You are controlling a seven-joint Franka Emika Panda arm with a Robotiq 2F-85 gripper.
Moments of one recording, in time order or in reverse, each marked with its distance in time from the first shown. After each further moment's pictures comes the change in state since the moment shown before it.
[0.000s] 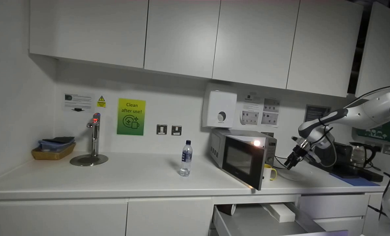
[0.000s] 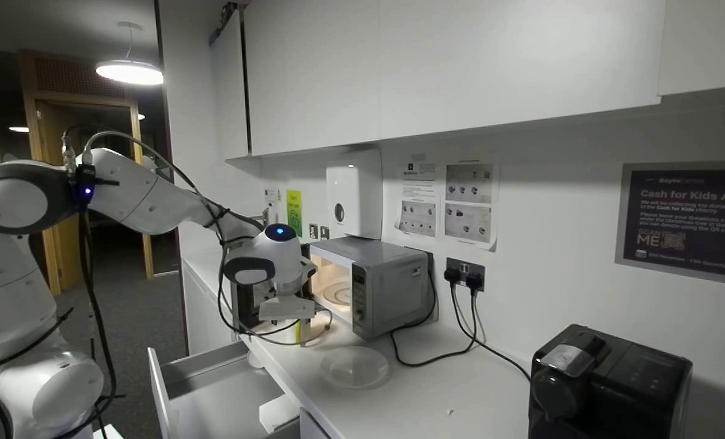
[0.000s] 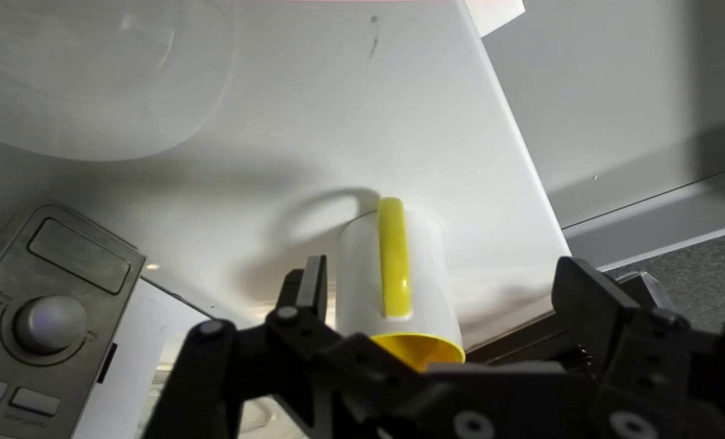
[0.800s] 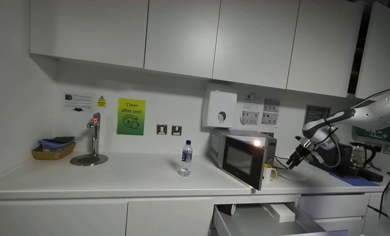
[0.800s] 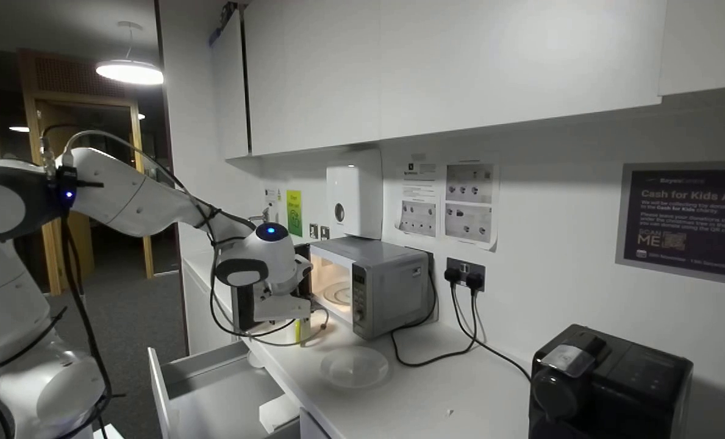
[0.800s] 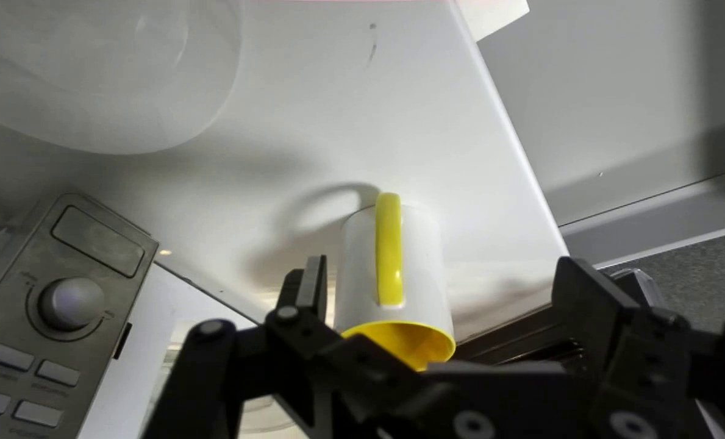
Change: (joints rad) arm 0.039 -0.075 -0.048 -0.057 -0.032 0.047 0.005
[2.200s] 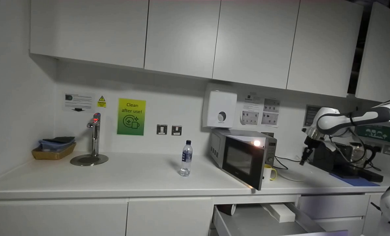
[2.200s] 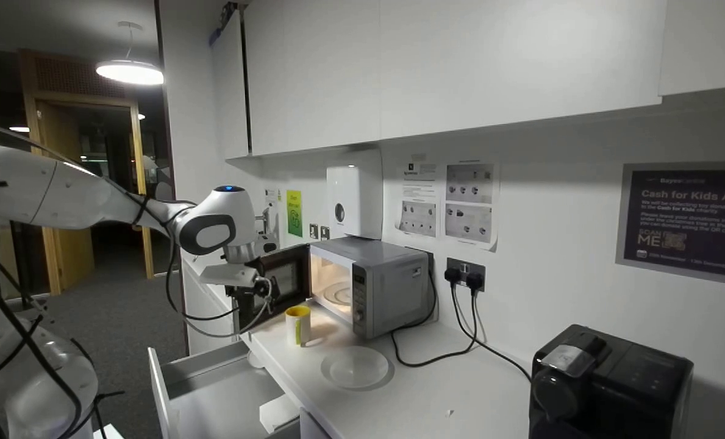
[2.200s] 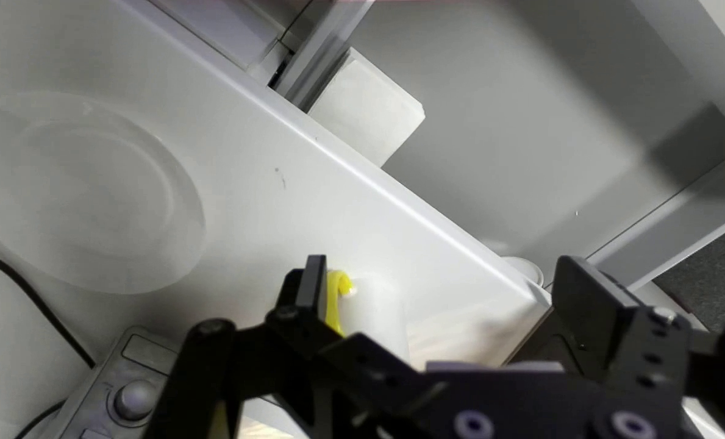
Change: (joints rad) arm -0.131 -0.335 0.225 -0.076 -0.513 -0.308 0.824
